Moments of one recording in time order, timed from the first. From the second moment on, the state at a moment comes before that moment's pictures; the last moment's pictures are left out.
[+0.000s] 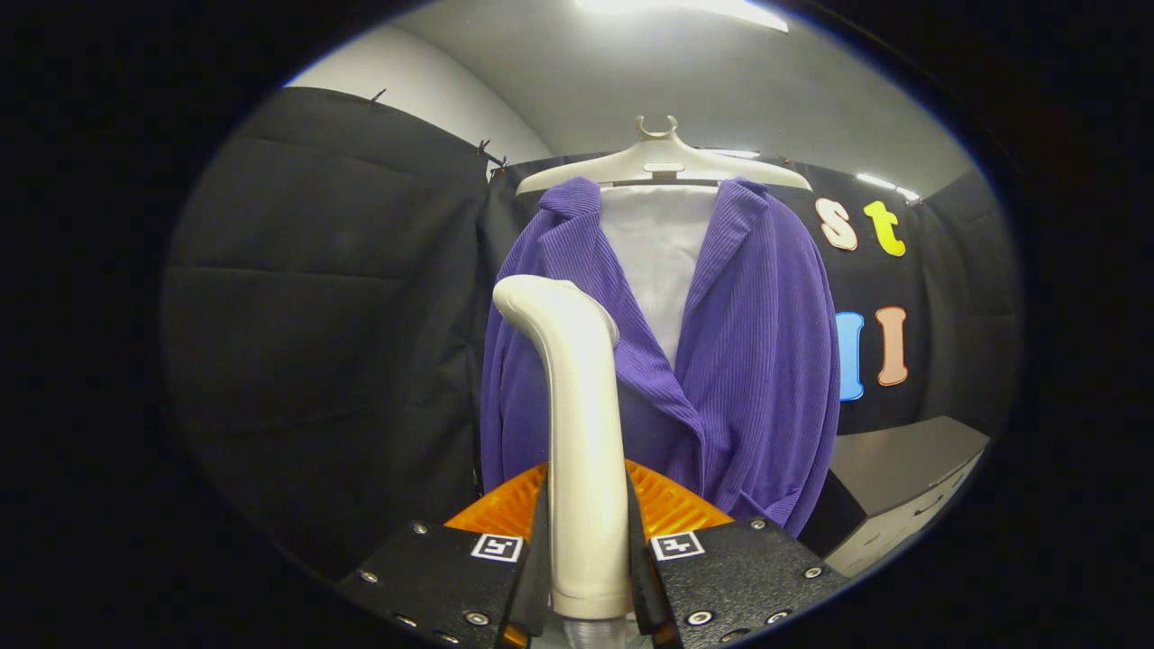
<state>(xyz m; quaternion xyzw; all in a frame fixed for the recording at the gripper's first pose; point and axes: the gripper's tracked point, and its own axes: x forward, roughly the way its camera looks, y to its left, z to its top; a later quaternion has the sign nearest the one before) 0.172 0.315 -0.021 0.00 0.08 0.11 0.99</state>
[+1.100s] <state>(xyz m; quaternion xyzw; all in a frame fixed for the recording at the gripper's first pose) 0.136 0.311 -0.141 -0.05 0.18 0.12 0.98</state>
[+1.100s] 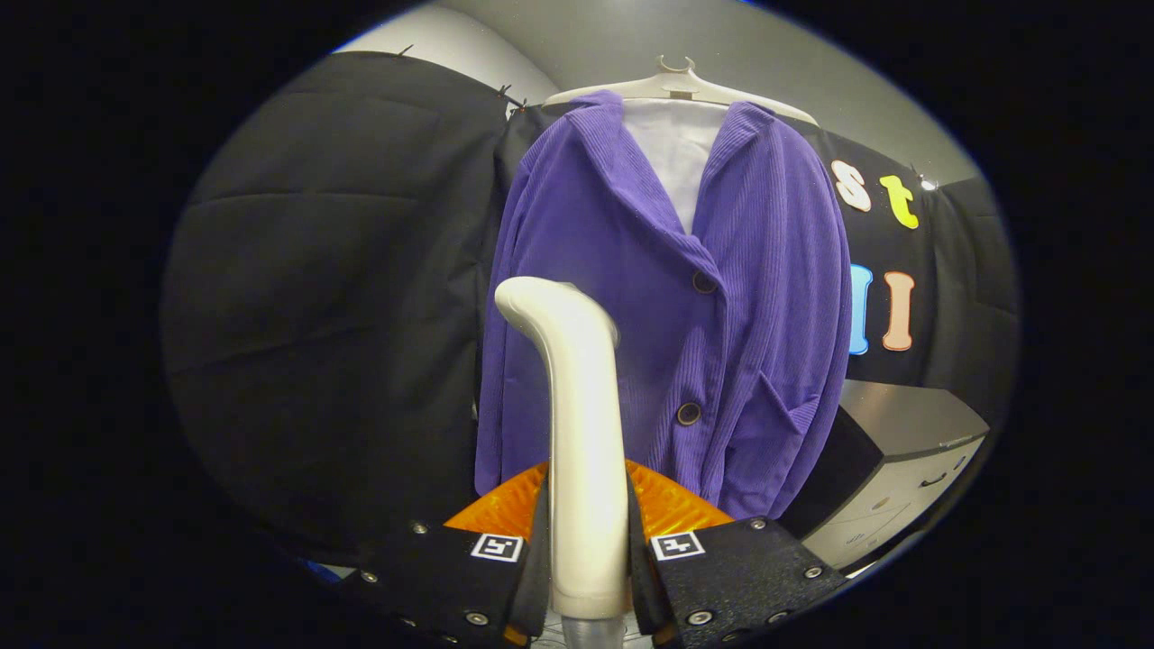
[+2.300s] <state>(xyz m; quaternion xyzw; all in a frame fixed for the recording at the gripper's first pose) 0.061 0.265 -0.249 -0.07 0.31 0.14 0.94</state>
